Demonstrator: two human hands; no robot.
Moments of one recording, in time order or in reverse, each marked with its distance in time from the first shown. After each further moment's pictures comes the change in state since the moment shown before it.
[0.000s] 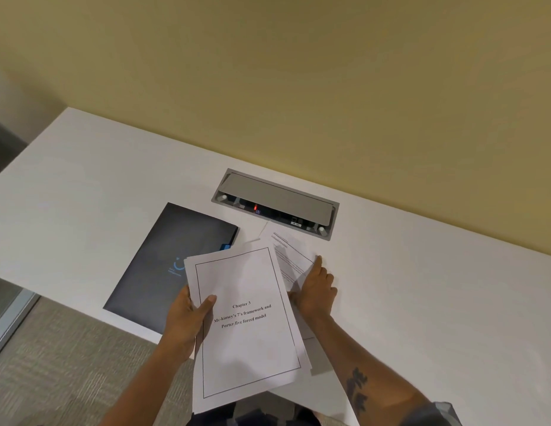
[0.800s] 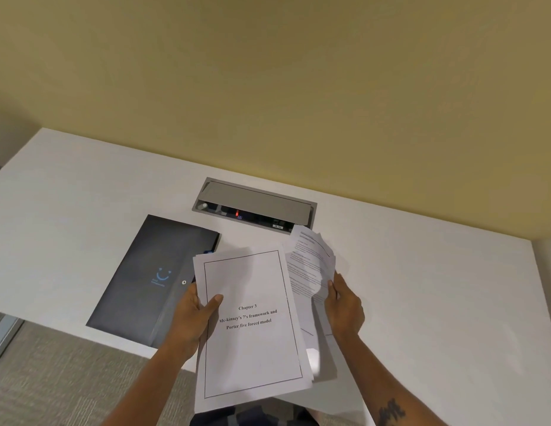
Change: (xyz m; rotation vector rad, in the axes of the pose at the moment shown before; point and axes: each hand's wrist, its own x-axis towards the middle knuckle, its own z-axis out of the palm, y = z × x) left_hand -0.013 0.015 0.043 0.036 -0.184 0.073; right_hand -0.021 0.102 -0.018 0.477 0.325 0.156
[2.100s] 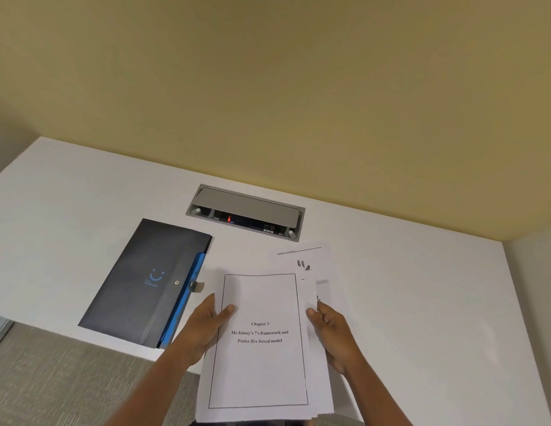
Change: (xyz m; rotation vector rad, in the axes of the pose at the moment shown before) left_hand -0.024 -0.014 0.022 0.237 -0.169 -0.173; right_hand -0.060 0.024 -0.042 0.751 -0.641 0.124
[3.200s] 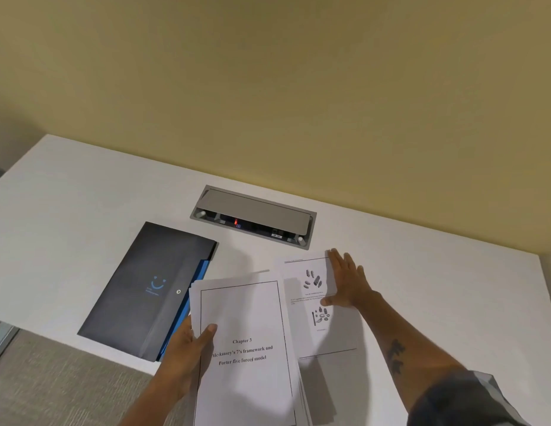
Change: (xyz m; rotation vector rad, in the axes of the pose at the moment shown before) left_hand 0.001 -0.021 -0.015 -0.172 0.251 -0.035; right_hand 0.134 -0.100 -0.038 -1.576 -0.100 -0.029
